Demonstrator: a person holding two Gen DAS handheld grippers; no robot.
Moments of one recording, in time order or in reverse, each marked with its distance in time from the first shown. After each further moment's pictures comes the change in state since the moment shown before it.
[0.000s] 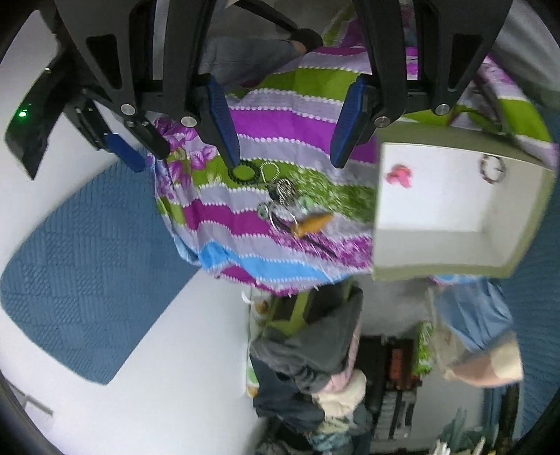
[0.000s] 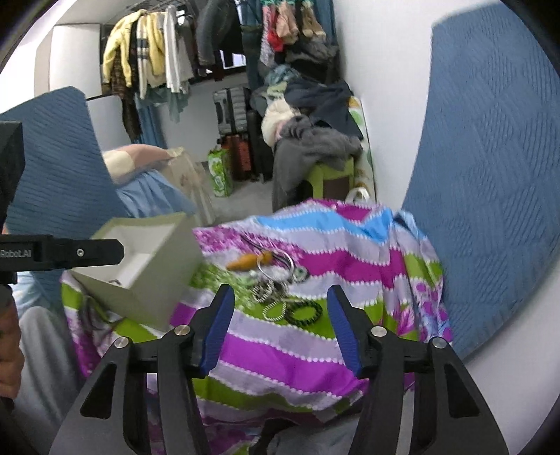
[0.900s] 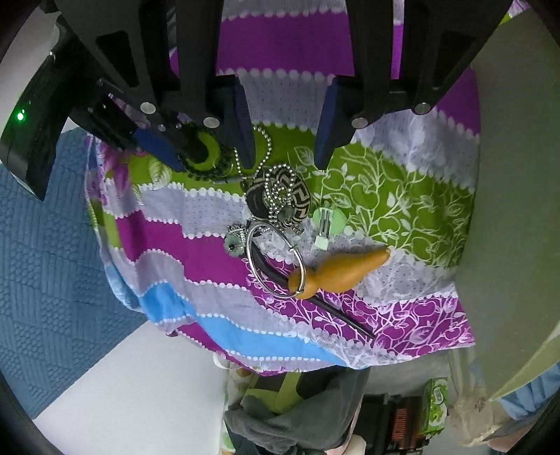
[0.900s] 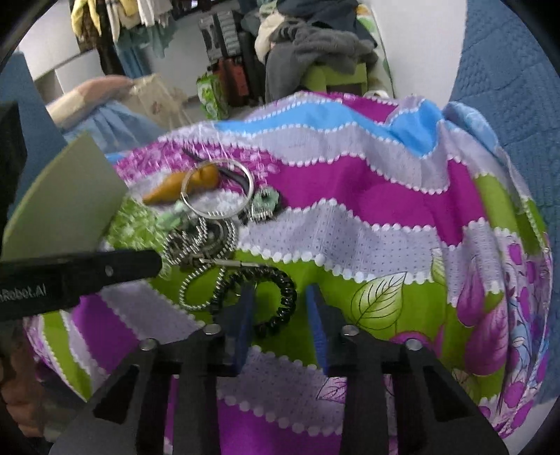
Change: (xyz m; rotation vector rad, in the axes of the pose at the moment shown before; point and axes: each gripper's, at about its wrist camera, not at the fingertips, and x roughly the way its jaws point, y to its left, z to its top) left arm 0.206 0.010 0.011 -0.062 0.185 0.020; right arm 0.177 -0.053 -0.034 0.011 0.319 0.056
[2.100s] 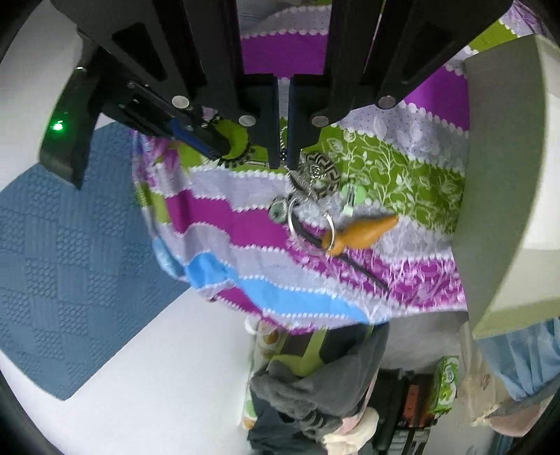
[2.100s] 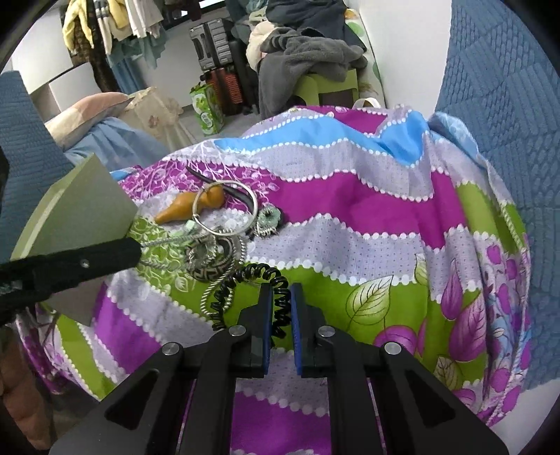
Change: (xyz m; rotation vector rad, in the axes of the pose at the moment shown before) left arm -0.064 -0.015 0.001 0.012 -0.127 -0.108; right arm -0.030 0.004 0.011 0.054 -0.032 -0.005
